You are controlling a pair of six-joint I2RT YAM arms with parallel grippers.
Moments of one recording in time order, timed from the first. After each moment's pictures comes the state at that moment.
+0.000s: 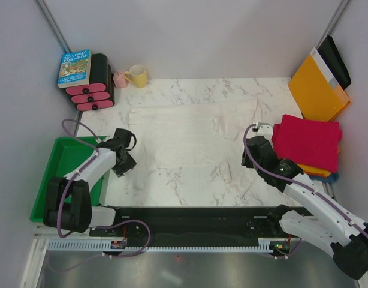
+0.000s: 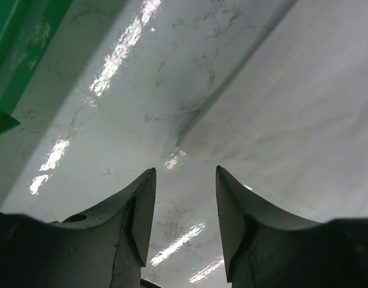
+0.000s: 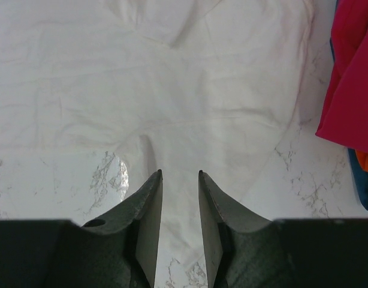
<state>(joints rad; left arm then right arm) -0.18 1.31 0.72 -0.71 -0.30 -0.86 0.59 0.91 0.73 -0.57 0.42 0.51</state>
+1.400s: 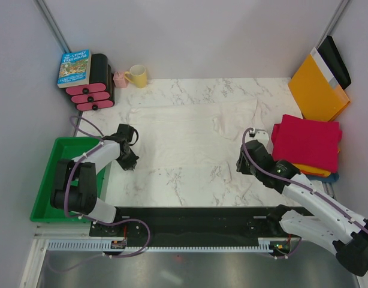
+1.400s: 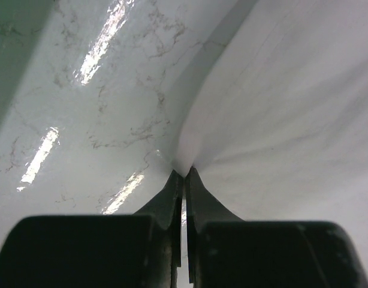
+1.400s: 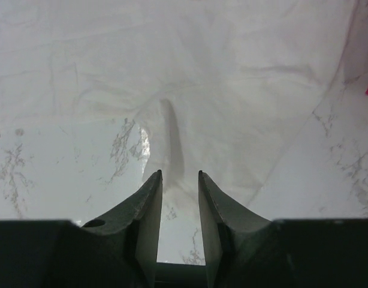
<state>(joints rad) -0.16 1.50 0.80 -0.62 -0.20 -0.83 0.64 0.91 0.73 -0.64 0.36 0.64</state>
